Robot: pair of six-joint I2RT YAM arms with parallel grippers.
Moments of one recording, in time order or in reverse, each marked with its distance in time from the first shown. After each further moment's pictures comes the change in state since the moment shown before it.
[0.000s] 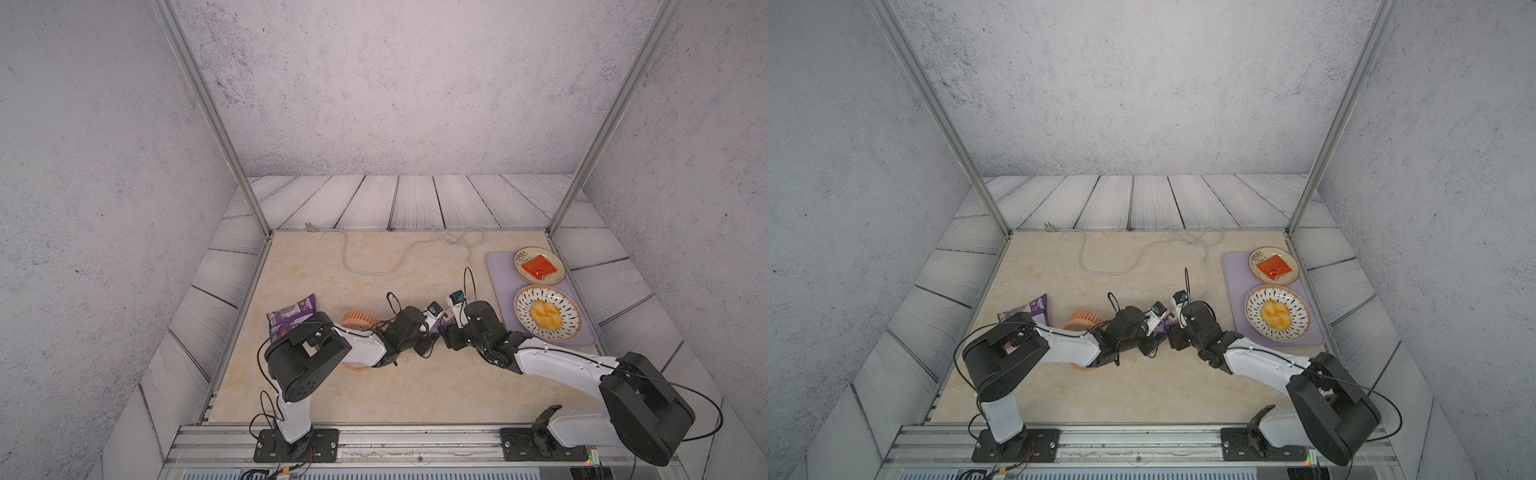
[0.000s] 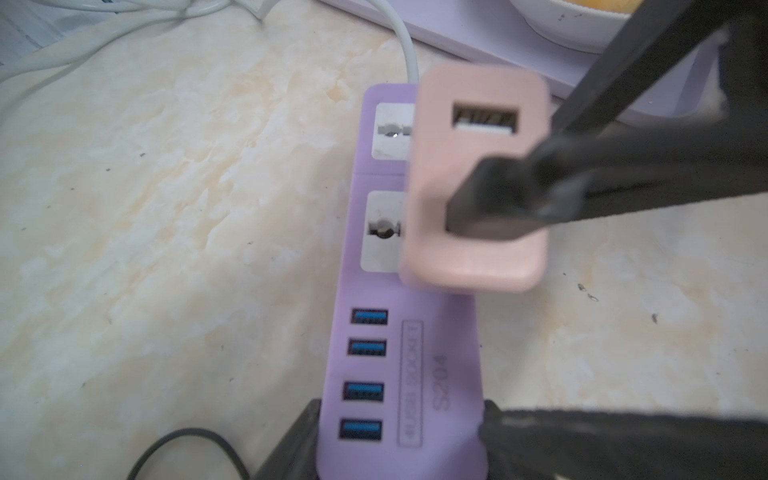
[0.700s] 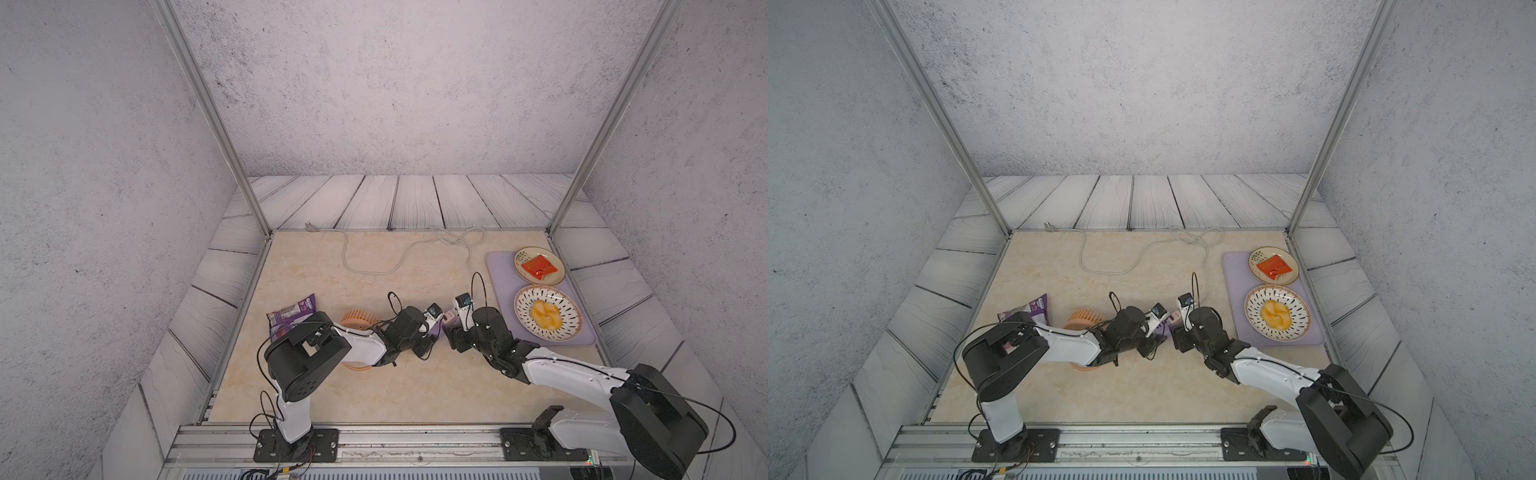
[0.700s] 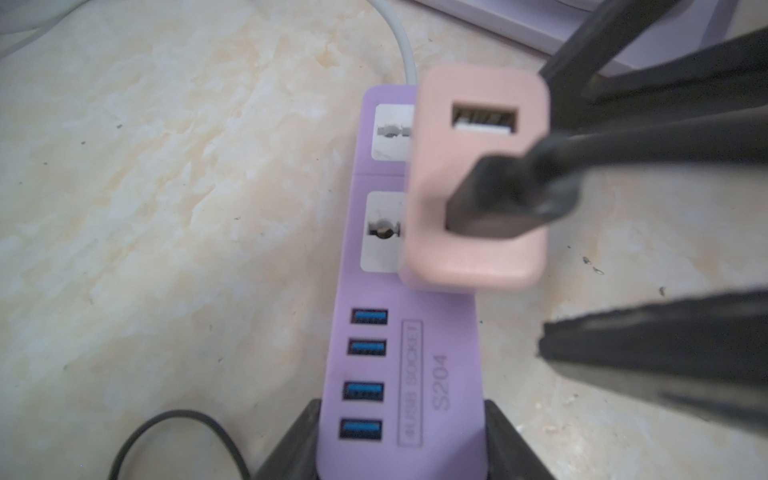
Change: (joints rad) left arm 0.000 -0.001 0.003 -0.053 0.011 0.011; right arm -0.005 -0.066 -0.090 0.113 0.034 -0.054
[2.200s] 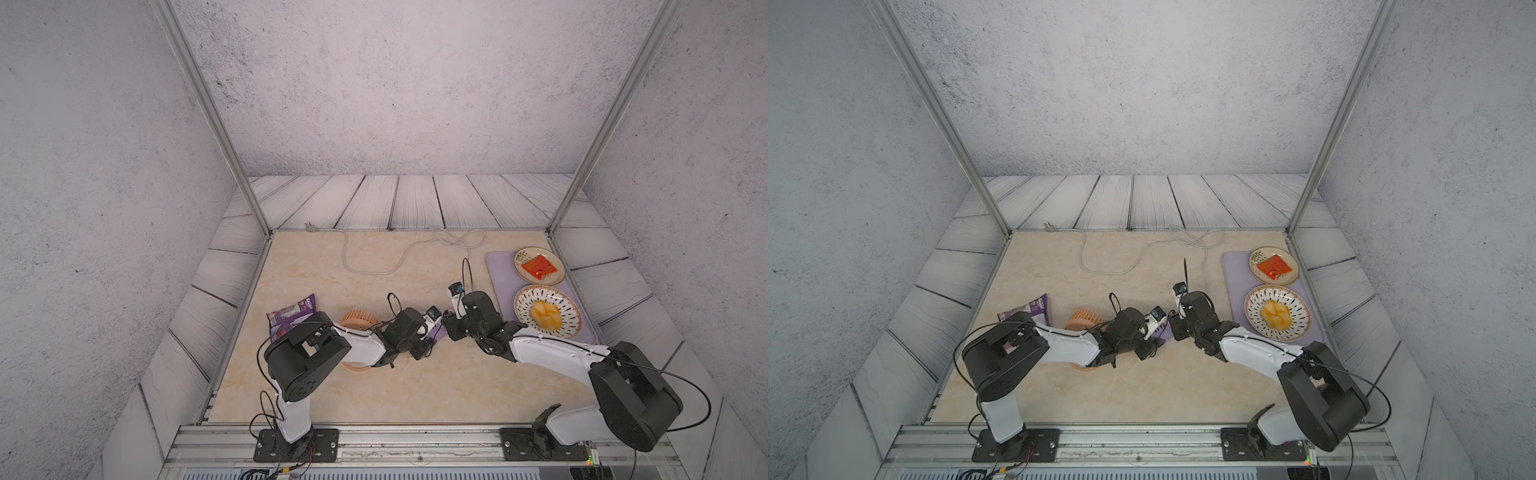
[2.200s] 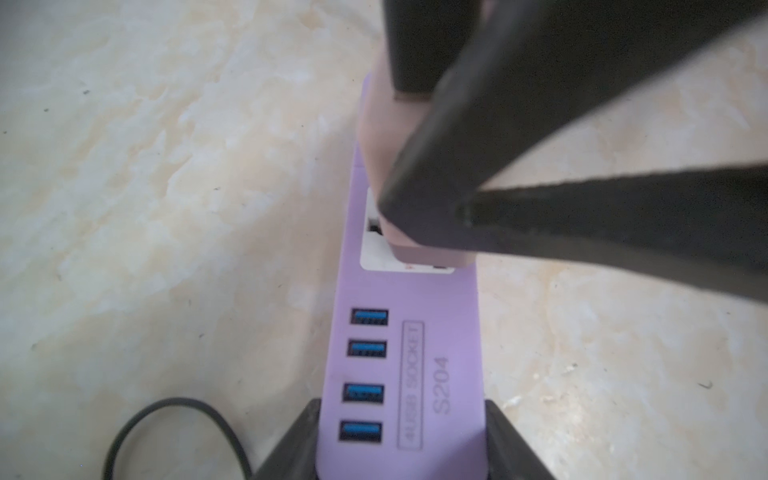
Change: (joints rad) left arm 0.003 0.000 -0.012 -0.029 0.022 0.000; right arm -0.027 0.159 0.203 -0.172 -0.040 0.041
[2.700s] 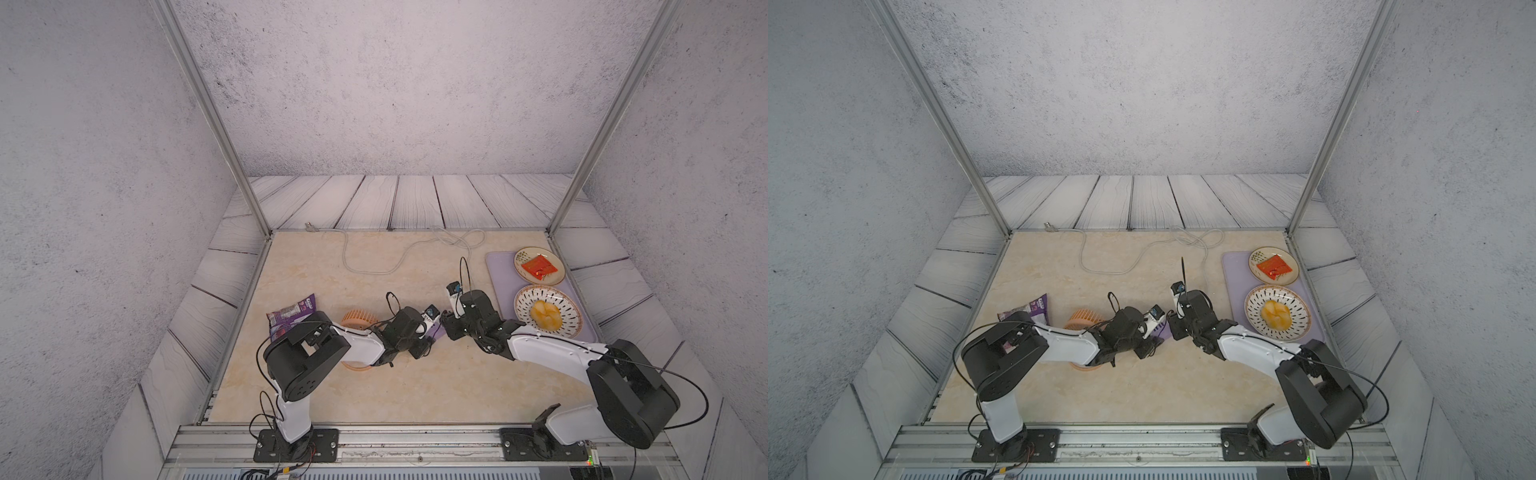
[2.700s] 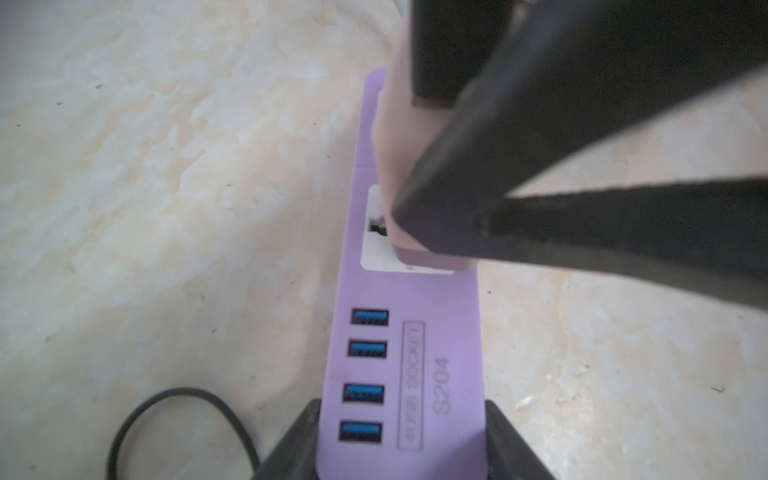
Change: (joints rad) left arm 0.010 0.000 0.000 -0.001 0.002 -0.002; right arm 0.012 -0.009 -0.017 0.024 -0.002 -0.020
